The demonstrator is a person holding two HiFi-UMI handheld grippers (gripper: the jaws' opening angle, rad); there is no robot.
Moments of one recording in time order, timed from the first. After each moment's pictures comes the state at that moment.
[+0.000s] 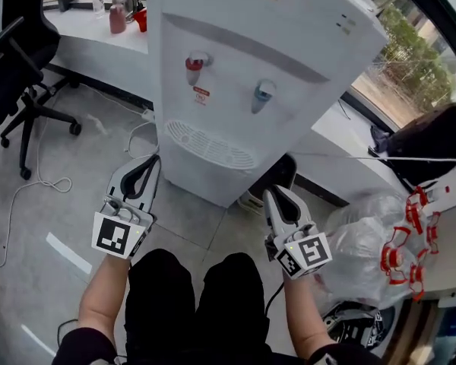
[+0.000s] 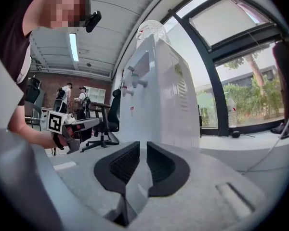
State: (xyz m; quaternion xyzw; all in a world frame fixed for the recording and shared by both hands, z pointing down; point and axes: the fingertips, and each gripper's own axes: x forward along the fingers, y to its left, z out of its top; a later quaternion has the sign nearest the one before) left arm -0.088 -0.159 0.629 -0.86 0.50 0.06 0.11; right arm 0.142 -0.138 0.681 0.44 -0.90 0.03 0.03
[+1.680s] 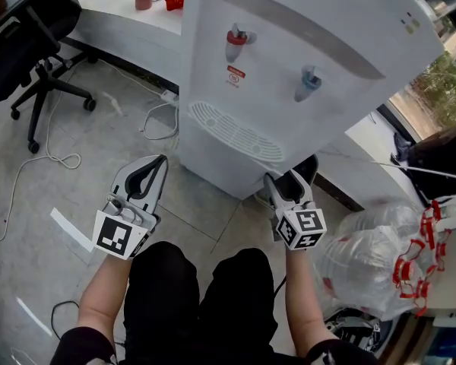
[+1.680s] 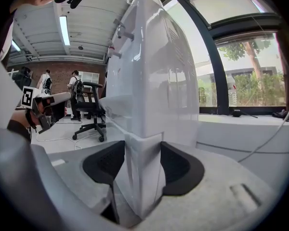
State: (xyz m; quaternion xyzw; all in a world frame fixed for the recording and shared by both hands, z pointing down) left arm -0.110 -0.134 0.665 -0.85 0.51 0.08 0.10; right arm 0.137 -0.203 0.787 0.46 -0.88 0.07 0.11
